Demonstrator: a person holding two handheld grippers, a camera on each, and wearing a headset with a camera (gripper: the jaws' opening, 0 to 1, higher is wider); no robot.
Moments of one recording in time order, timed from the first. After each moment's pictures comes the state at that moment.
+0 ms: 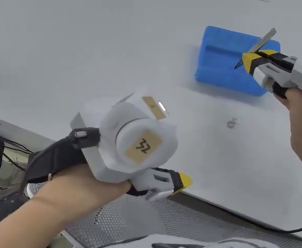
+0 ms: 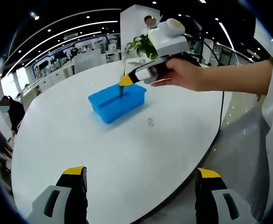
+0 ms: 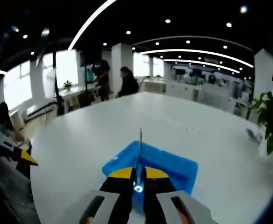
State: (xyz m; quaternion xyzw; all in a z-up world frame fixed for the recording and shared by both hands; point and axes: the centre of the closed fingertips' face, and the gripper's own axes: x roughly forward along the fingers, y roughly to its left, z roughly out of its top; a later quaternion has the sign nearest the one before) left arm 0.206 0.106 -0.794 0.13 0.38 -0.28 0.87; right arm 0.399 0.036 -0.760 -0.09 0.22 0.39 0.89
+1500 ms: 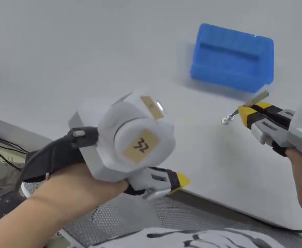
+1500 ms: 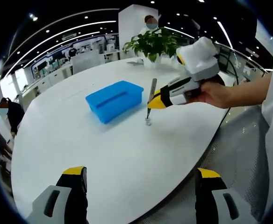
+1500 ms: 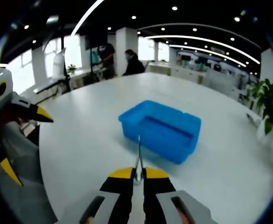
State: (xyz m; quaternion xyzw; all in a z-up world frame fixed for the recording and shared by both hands) left arm 0.204 0.101 -0.795 0.13 0.38 -0.29 0.87; right arm 0.322 -0.001 -0.810 -0.13 0.29 0.39 0.86
